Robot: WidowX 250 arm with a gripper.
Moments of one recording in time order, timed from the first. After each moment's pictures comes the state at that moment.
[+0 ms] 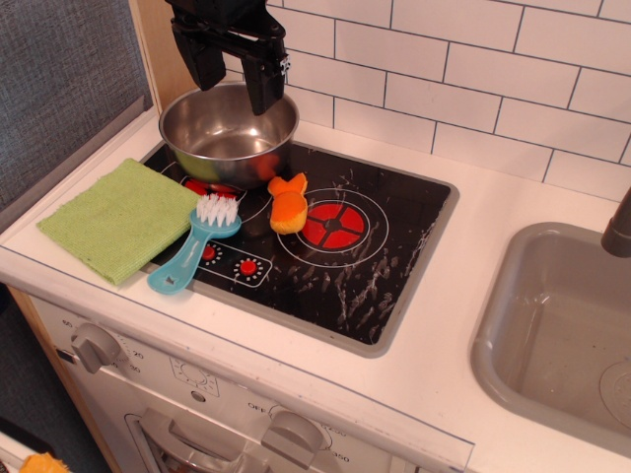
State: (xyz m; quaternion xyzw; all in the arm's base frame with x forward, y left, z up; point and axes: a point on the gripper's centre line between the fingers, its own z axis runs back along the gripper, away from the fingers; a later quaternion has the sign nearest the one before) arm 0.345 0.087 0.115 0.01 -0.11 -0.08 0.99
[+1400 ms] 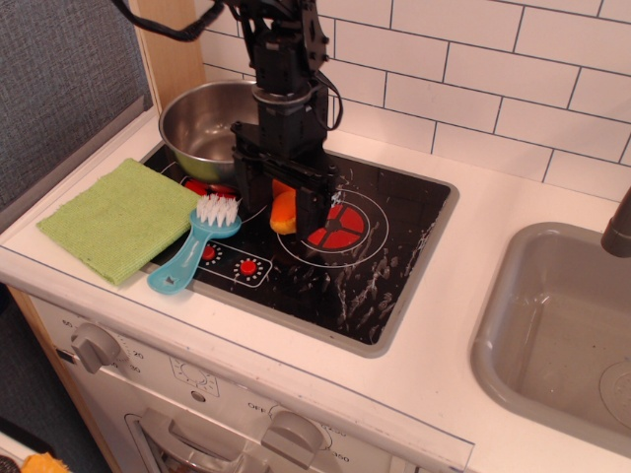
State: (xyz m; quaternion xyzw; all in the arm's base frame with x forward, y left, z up) arm 0.328 0.038 0.024 0.00 0.00 -0.11 0.99
